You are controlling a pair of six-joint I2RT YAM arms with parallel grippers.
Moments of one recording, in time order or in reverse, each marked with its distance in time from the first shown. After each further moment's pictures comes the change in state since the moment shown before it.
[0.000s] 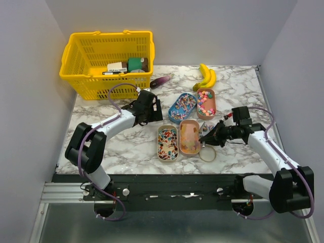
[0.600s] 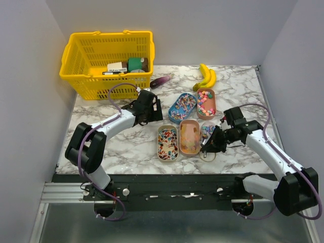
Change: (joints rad) left arm 0.000 0.000 0.002 0.000 0.000 0.000; right arm 0.146 -0.014 0.080 -0.248 0.208 -0.124
